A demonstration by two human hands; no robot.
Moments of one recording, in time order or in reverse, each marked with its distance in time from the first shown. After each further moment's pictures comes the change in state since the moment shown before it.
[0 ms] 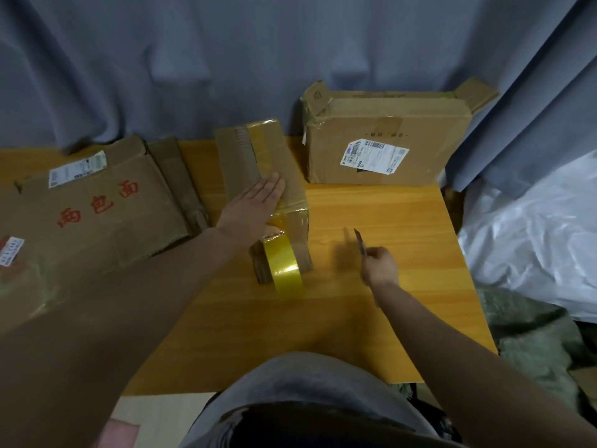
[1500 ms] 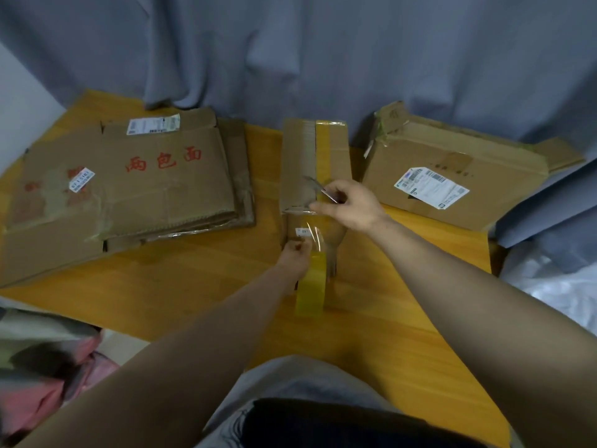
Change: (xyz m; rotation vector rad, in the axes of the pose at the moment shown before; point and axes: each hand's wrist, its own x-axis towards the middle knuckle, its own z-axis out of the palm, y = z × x) left_hand -0.002 0.056 0.134 -1.777 -0.004 -0.975; right_hand -0.022 -0.157 0.031 -0.470 -0.431 -0.757
